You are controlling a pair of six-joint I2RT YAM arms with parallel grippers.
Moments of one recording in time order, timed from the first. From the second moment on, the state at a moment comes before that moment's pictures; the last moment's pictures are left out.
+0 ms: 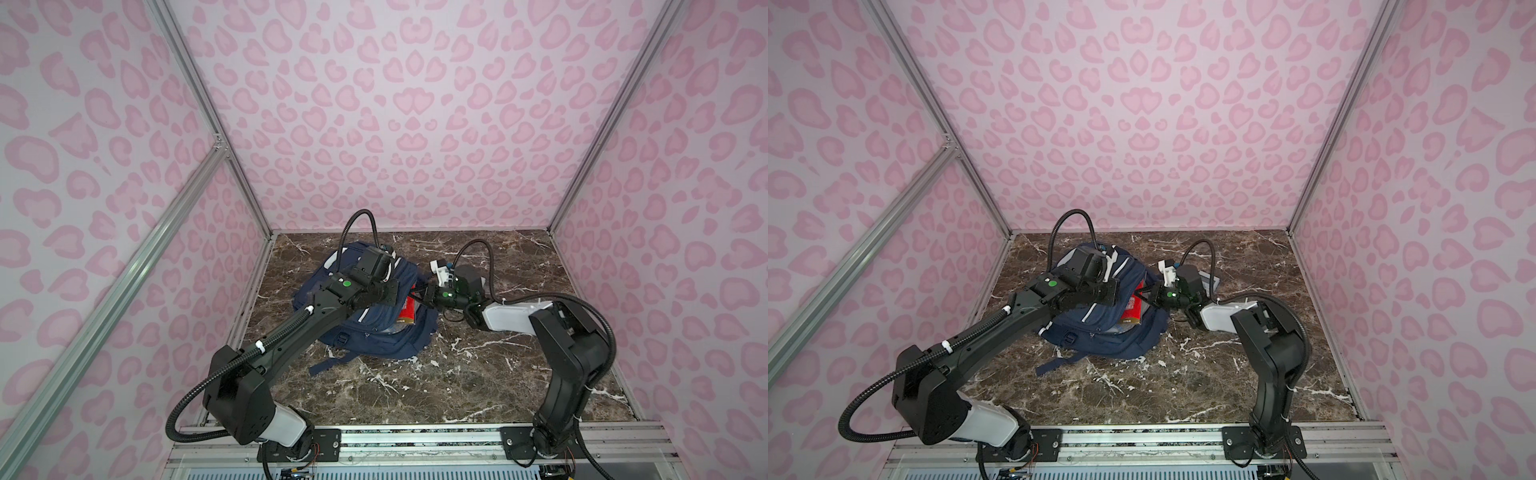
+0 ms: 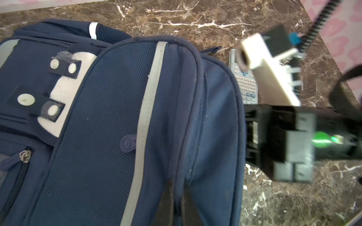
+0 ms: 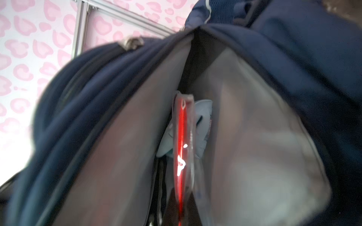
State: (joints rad) left arm -0.63 1.49 1.28 -0.63 -0.01 -0.32; right arm 0.54 1.95 1.02 0.59 -0.65 1.06
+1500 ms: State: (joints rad) left arm -0.36 1.02 0.46 -0.17 0.20 -0.84; right arm 1.21 1.47 0.86 -0.18 0.23 0.79
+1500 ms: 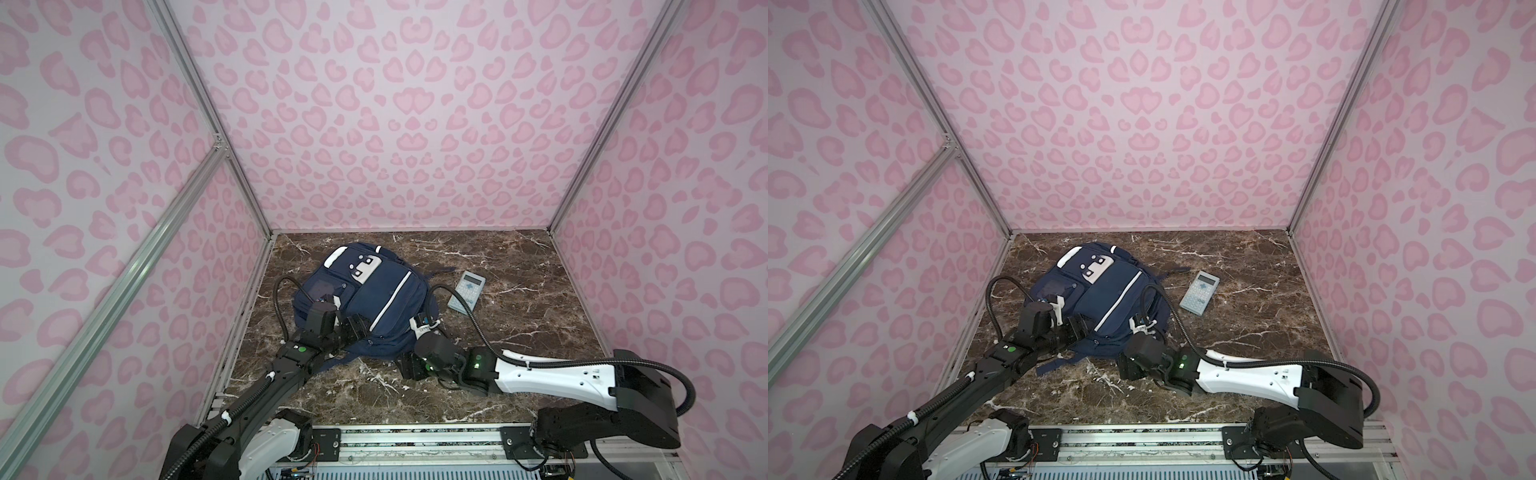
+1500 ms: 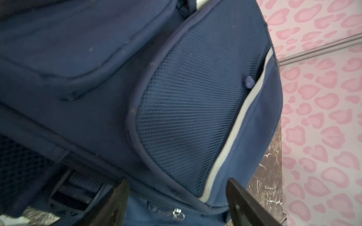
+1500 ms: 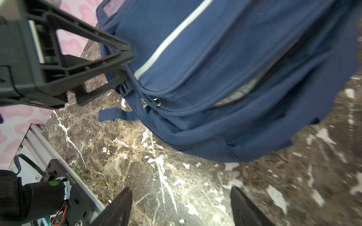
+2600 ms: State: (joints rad) left arm -0.35 1.05 0.44 0.03 0.27 -1.02; right arm 1.11 1.88 1.12 0.01 0.23 0.73
